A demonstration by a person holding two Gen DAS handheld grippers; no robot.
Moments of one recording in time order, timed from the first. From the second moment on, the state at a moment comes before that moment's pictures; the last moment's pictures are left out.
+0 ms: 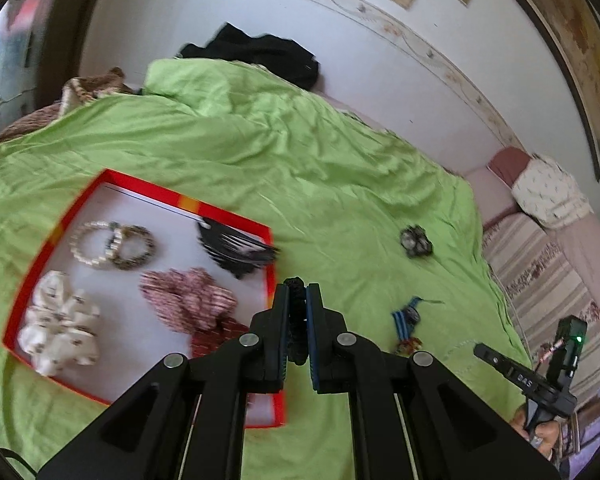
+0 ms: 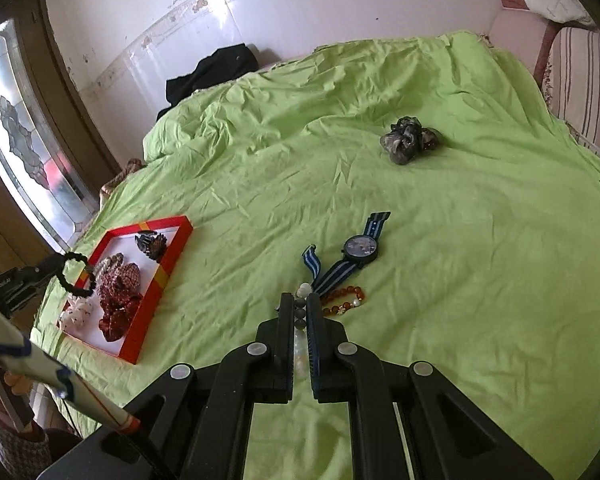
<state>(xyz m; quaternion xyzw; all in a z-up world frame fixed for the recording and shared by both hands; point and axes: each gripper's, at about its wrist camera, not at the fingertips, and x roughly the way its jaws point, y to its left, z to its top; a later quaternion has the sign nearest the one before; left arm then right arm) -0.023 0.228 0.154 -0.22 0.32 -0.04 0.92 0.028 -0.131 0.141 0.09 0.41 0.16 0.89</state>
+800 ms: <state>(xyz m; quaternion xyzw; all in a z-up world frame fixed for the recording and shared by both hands) -0.021 0.328 0.098 -0.20 0.43 0.12 0.87 0.037 0.093 0.156 0.04 0.46 0.33 0.82</state>
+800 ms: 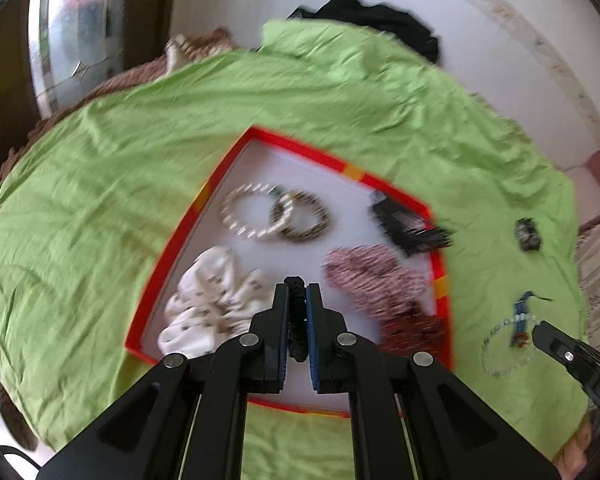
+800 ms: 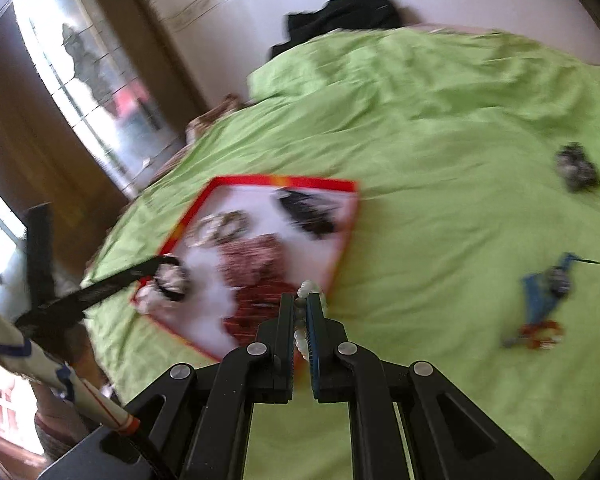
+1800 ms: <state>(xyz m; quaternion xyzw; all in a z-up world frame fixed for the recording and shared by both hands) -0.009 0.335 0.076 -0.24 0.44 0.10 0.86 0.023 0.171 0.075 0.00 0.52 0.35 0.78</state>
